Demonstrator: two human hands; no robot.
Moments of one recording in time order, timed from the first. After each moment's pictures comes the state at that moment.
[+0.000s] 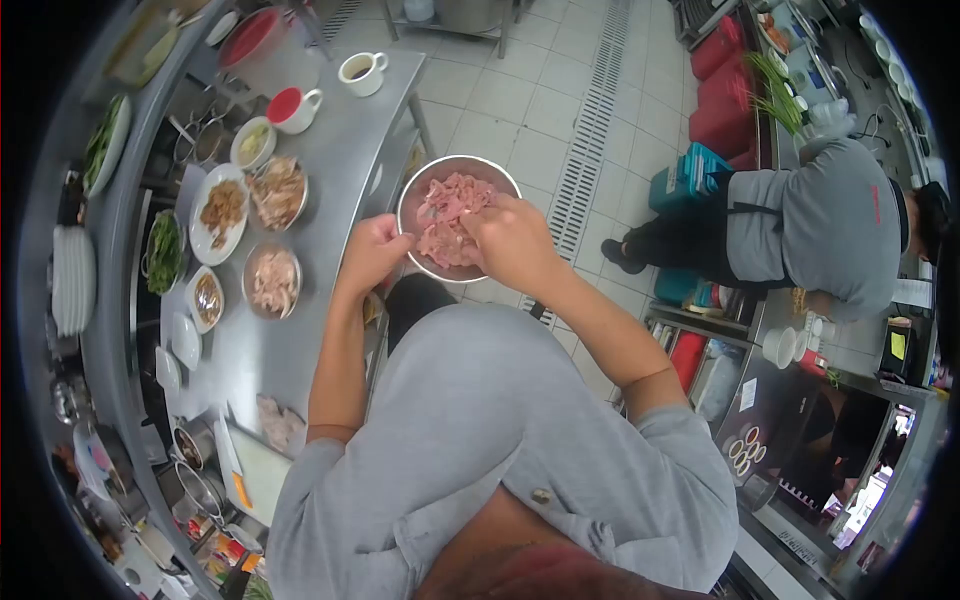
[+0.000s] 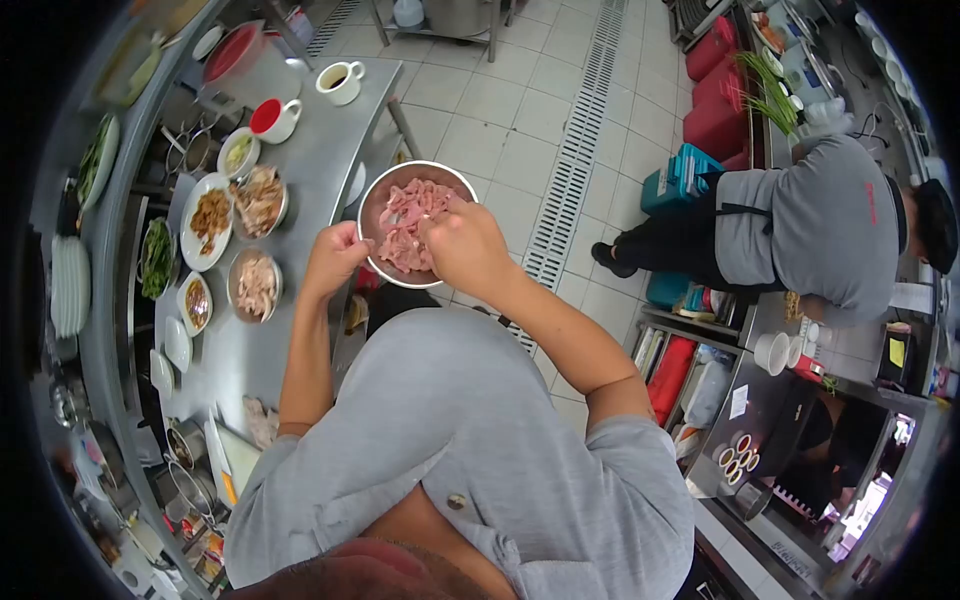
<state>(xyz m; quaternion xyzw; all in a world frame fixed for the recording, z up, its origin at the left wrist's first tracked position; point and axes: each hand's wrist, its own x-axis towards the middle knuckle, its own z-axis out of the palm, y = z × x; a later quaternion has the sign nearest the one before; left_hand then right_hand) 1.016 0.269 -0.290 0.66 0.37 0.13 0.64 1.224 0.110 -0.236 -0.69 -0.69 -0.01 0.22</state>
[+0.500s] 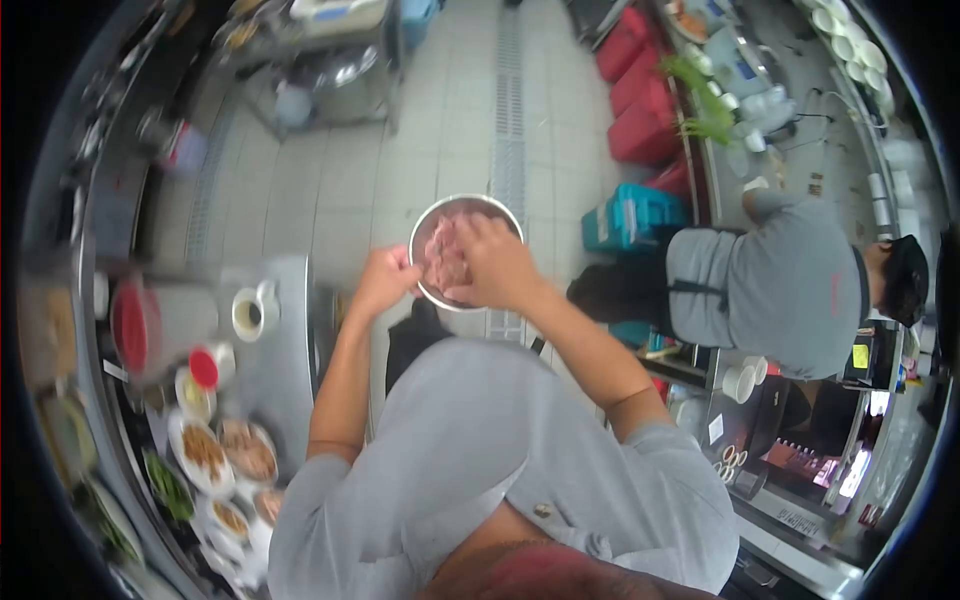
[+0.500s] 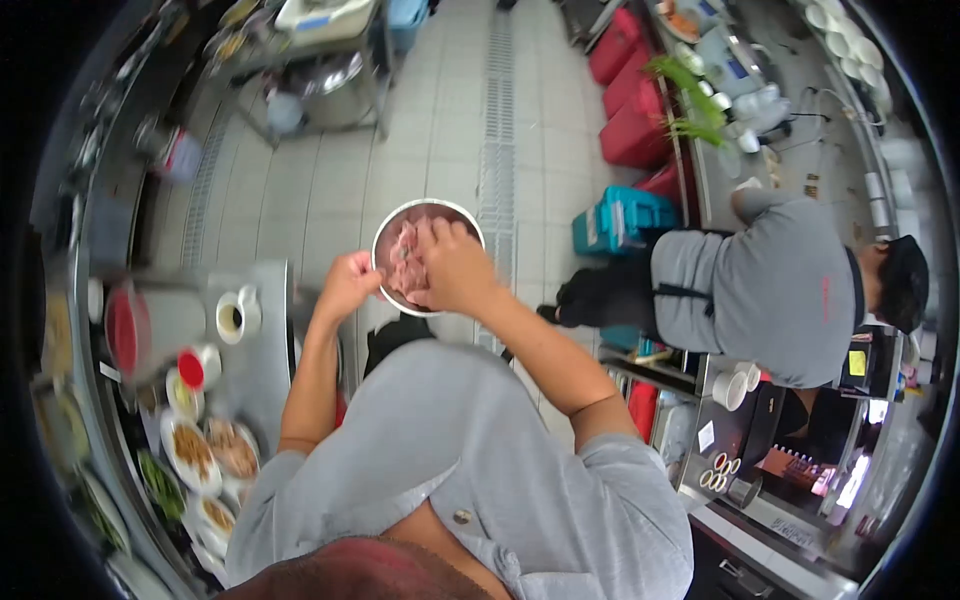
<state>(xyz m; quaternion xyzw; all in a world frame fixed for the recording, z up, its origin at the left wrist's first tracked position) 1.426 0.458 -0.327 0.69 0.25 -0.01 0.68 1.568 0.271 -0.238 -0.83 -0.52 0.06 0.19</state>
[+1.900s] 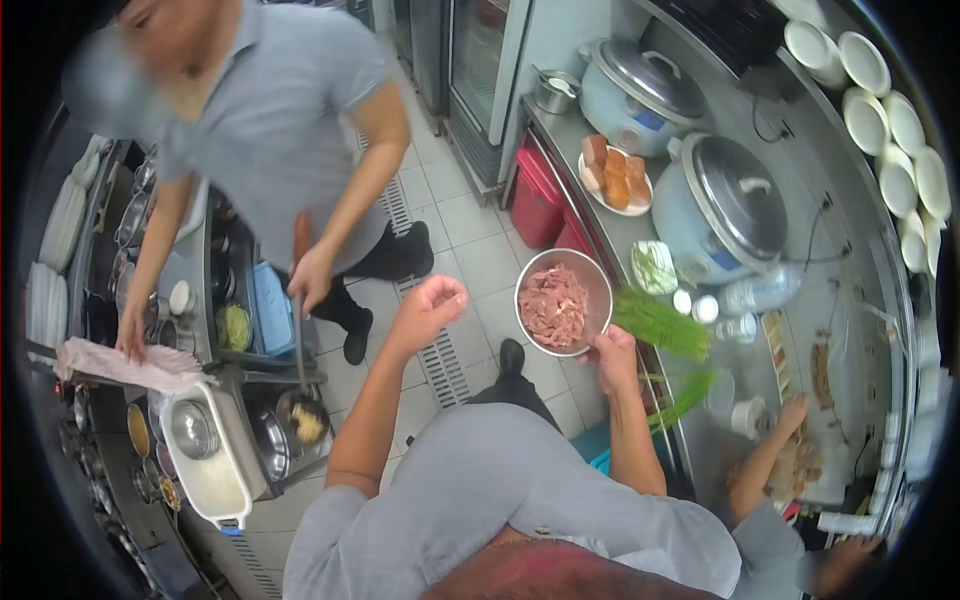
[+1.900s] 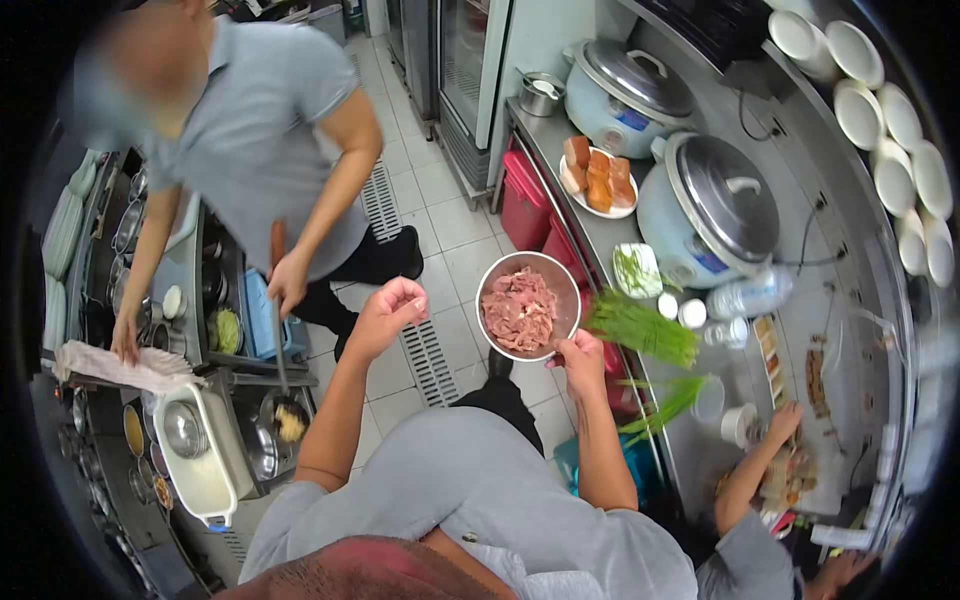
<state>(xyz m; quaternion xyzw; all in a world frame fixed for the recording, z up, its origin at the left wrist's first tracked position) 2.598 0.623 -0.256 0.68 -0.02 -0.07 0.73 2.587 0.264 -0.275 -0.65 0.12 0.10 0.74</state>
